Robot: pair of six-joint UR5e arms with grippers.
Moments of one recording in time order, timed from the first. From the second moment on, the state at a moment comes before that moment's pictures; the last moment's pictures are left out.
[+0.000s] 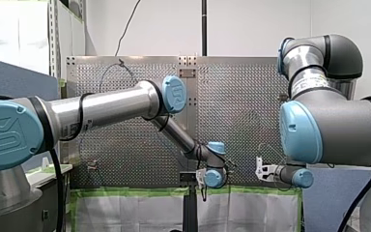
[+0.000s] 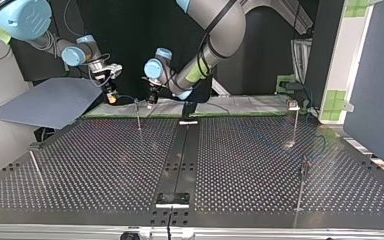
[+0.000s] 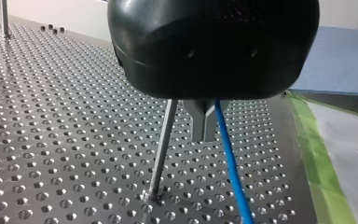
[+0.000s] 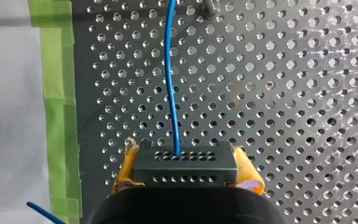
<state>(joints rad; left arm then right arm) -0.76 -2.91 -0.89 -2.60 -1.93 -1.85 1.58 -0.57 1.73 -1.01 0.92 1.57</state>
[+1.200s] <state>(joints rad) -0.72 -2.96 -0.73 -2.65 -1.89 -1.87 1.58 -0.57 1.60 -0.99 0.97 1.60</state>
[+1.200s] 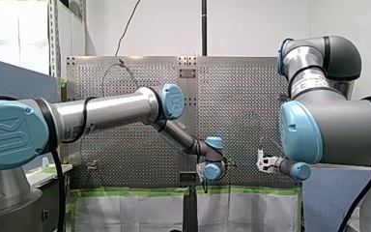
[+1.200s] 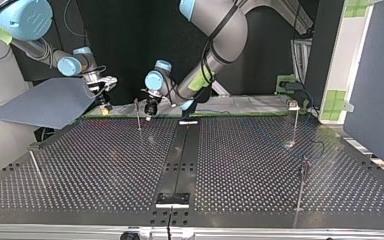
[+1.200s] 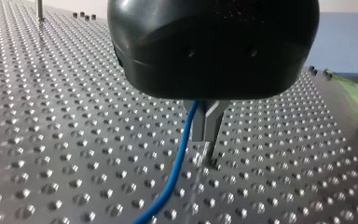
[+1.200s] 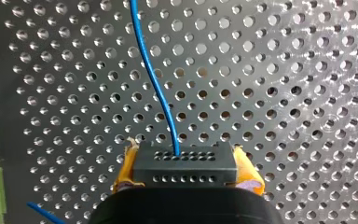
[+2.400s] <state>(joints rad) -0.68 -2.96 -0.69 -2.70 -1.85 -1.86 1.59 -0.50 1.43 -0.87 0.98 1.59</state>
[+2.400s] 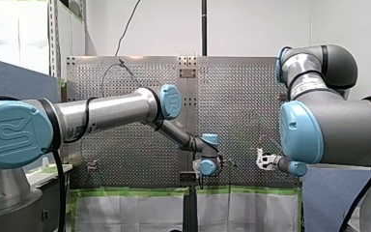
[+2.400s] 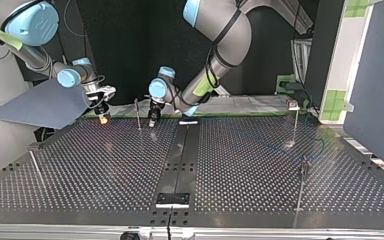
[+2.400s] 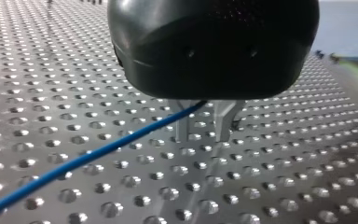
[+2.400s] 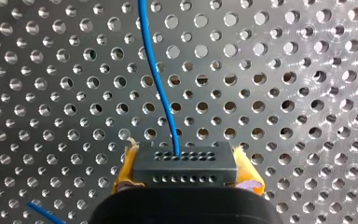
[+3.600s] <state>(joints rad) -0.76 -2.84 -0.79 -2.98 -1.95 -1.71 1.58 -0.49 1.43 -0.85 0.97 1.59</state>
